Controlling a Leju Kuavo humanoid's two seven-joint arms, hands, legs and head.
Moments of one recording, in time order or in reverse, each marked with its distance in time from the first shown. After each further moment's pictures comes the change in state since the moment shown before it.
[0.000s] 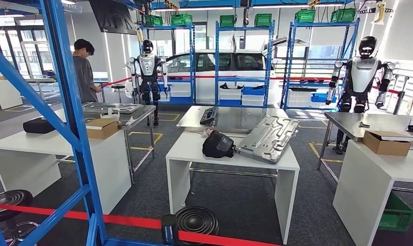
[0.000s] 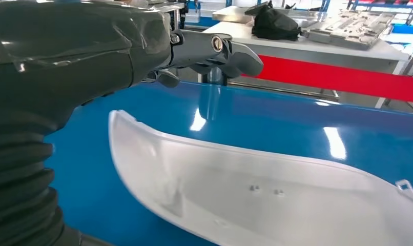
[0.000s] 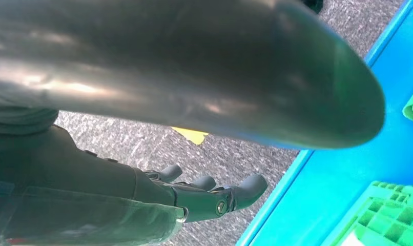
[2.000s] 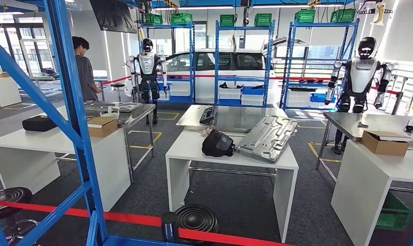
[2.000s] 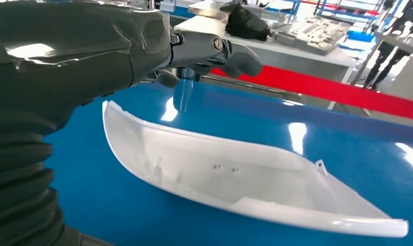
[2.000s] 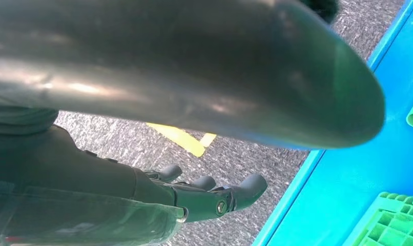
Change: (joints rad) left arm 0.053 0.059 -0.062 -0.151 0.114 -0.011 0.026; right arm -0.049 -0.024 -0.004 0.139 -0.016 -0.047 -0.023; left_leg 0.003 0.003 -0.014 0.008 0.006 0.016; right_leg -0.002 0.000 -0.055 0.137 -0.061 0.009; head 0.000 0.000
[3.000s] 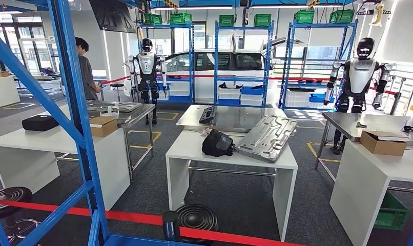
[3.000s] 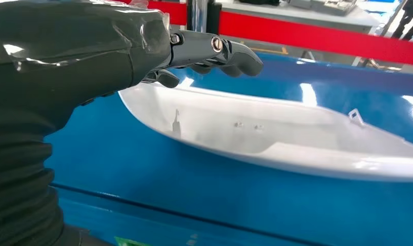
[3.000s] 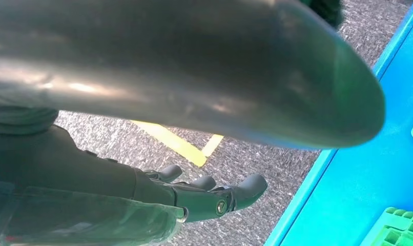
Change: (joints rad) left arm -0.017 -0.005 -0.027 0.114 -0.007 -0.016 0.008; right arm -0.012 0.001 0.009 0.031 -0.006 -0.003 0.006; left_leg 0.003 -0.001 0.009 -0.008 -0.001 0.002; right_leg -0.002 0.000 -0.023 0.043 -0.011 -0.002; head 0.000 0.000
